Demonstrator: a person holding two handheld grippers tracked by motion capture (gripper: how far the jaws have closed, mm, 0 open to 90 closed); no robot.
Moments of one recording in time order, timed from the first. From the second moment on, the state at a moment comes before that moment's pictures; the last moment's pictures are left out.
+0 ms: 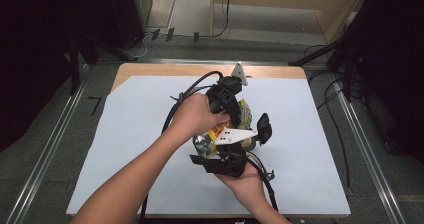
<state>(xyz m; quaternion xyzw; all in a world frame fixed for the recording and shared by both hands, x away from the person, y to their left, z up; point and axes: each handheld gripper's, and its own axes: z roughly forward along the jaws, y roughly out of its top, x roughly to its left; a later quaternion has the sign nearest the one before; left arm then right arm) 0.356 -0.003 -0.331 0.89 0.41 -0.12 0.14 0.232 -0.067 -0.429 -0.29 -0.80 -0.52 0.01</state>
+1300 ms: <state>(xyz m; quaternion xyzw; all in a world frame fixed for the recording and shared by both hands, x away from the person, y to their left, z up) 0.357 -0.004 -0.336 0.89 0.41 -0.12 0.14 0.231 -0.065 -0.434 -0.29 -0.80 -0.52 0.00</state>
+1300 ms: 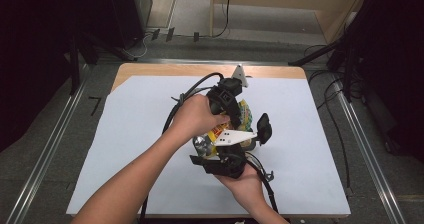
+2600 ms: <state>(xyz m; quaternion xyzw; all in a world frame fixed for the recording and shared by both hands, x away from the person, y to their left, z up) 0.359 -0.006 -0.329 0.89 0.42 -0.13 0.13 0.232 -0.067 -0.428 -0.30 -0.79 -0.53 0.02</state>
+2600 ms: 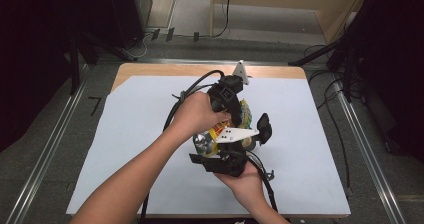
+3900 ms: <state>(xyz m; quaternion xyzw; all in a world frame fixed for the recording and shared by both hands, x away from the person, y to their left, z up) 0.352 0.001 -0.334 0.89 0.40 -0.12 0.15 0.229 -0.064 -0.434 -0.29 -0.80 -0.53 0.01</state>
